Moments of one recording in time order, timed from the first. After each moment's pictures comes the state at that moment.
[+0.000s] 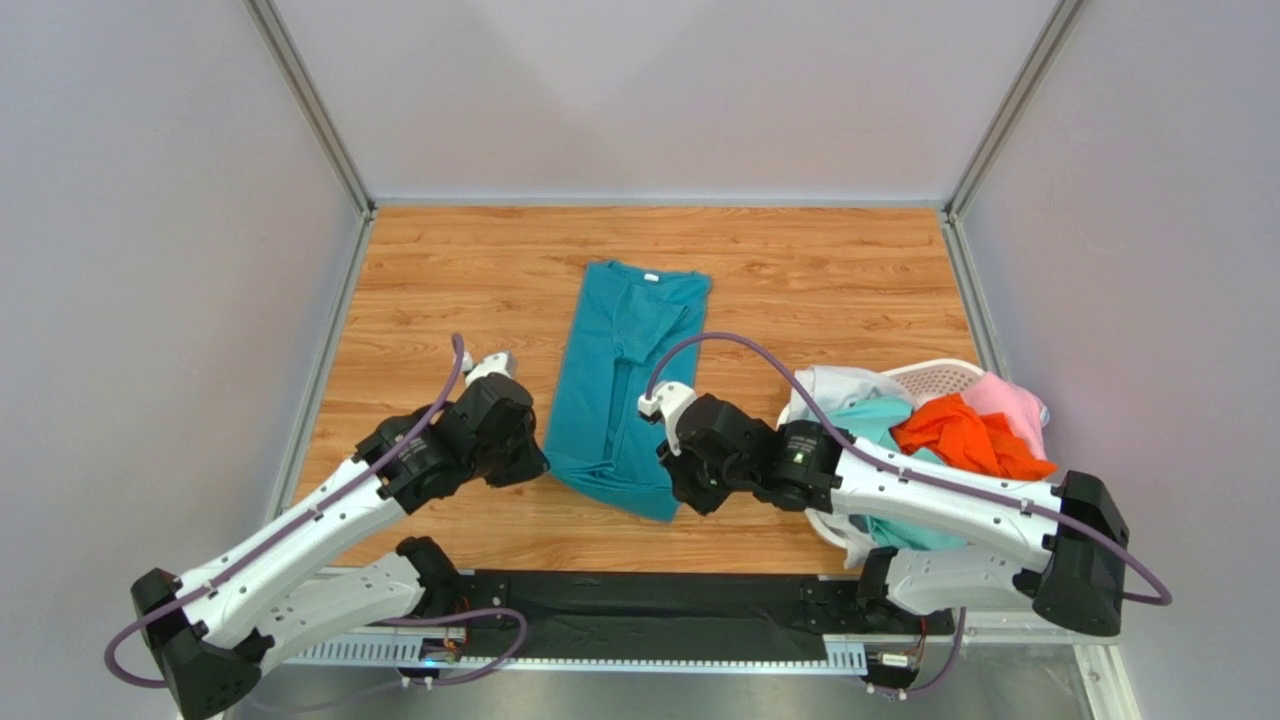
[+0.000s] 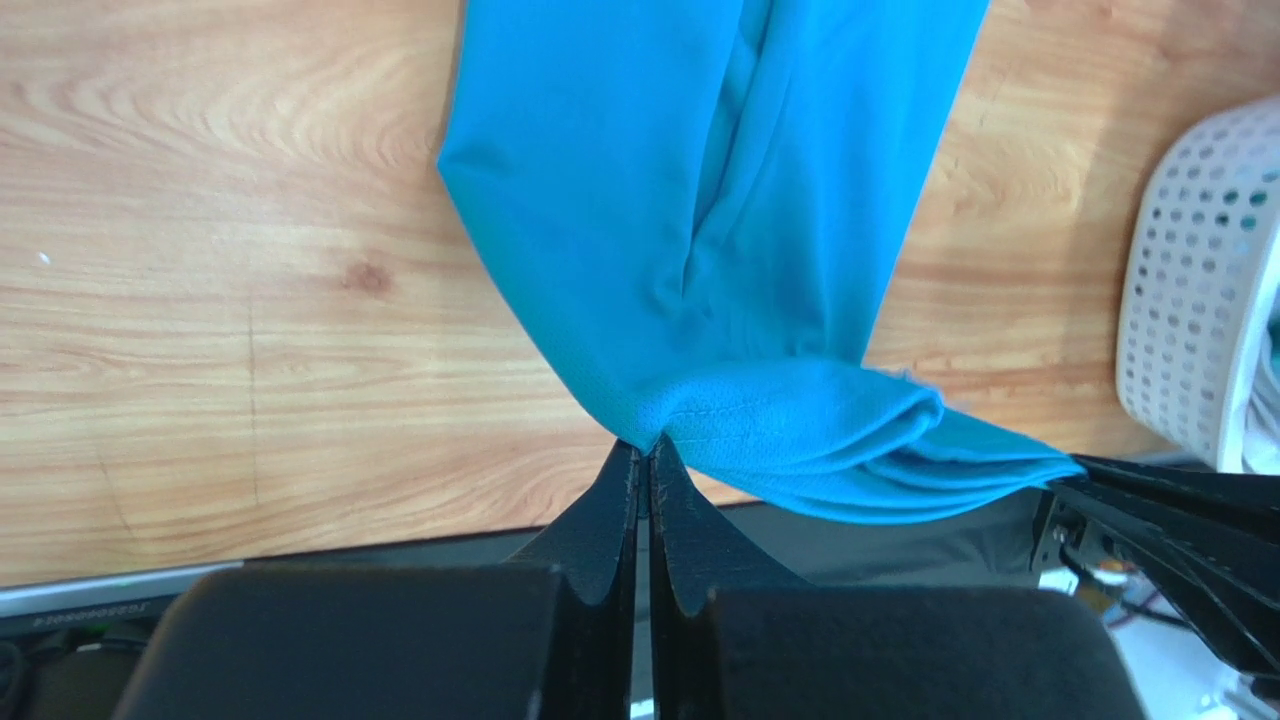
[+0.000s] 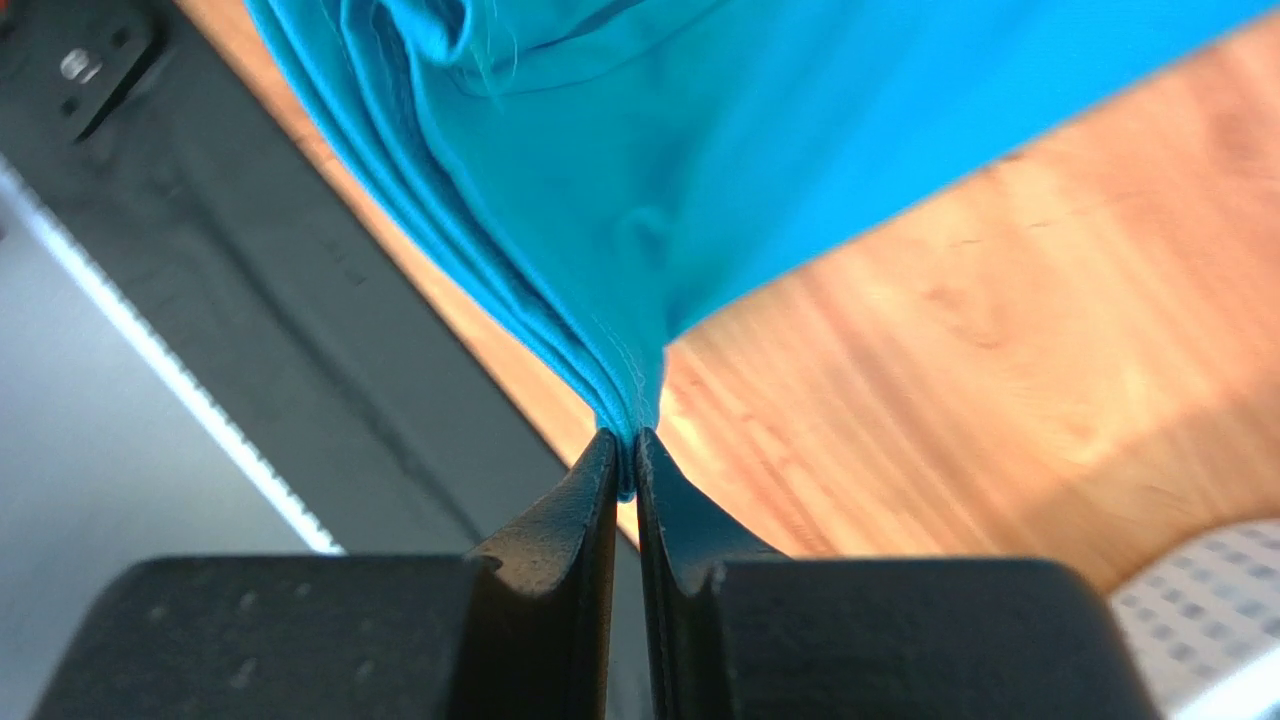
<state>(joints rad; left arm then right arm) -0.81 0.84 0.81 -0.92 -0.18 -0.95 1.15 1.19 0.91 -0.59 0.02 0.32</state>
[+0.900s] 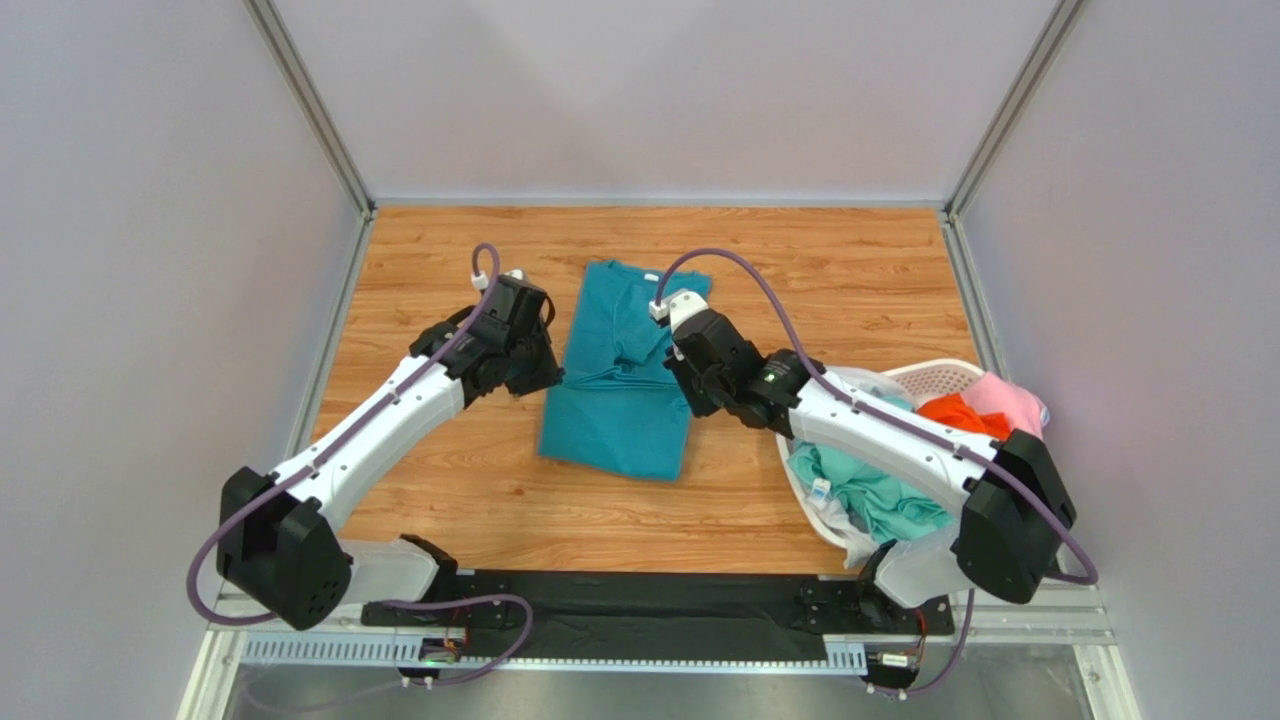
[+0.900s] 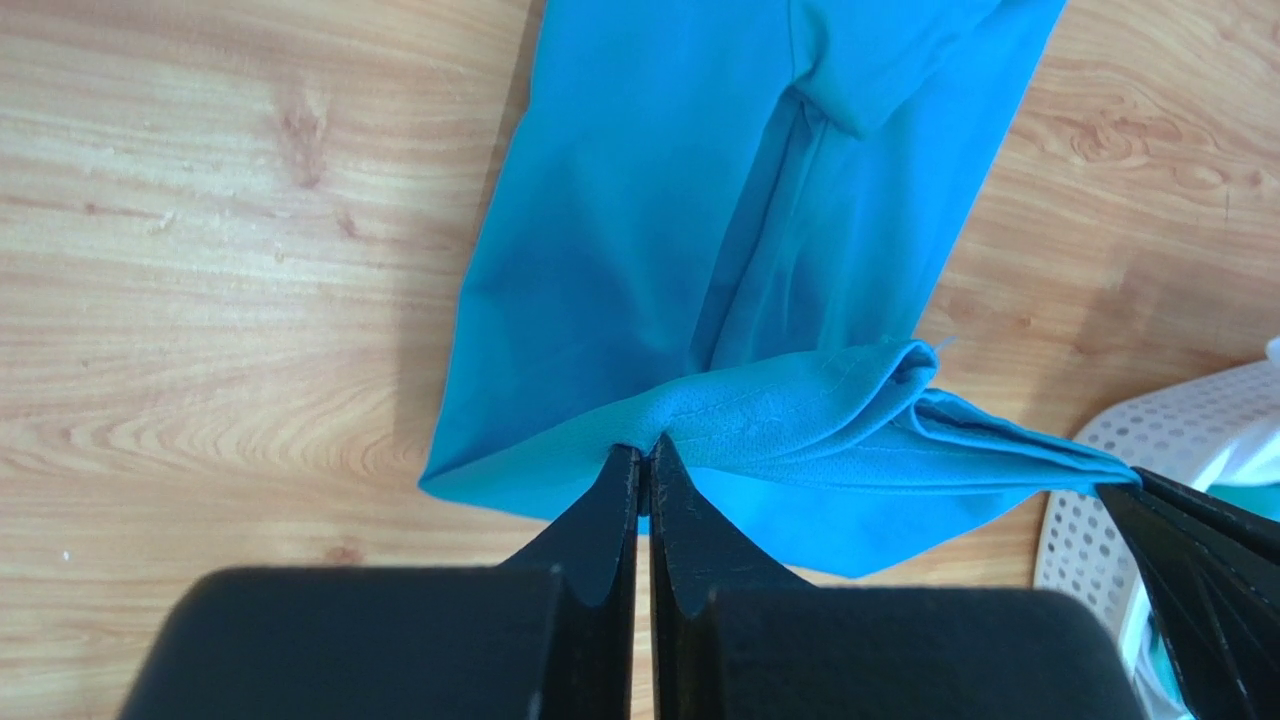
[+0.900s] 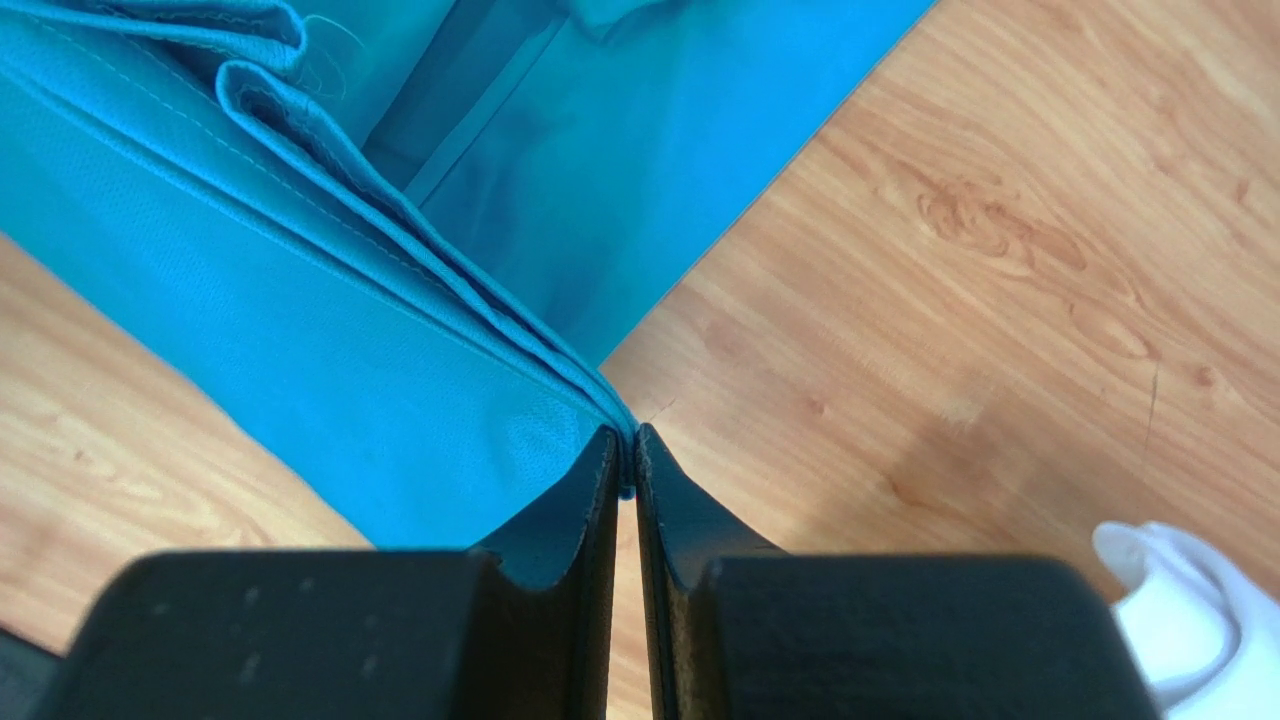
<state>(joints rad) -0.51 1.28 1.06 -0.70 -0.11 -0.76 0.85 1.42 1.09 -0.50 0.24 0.17</state>
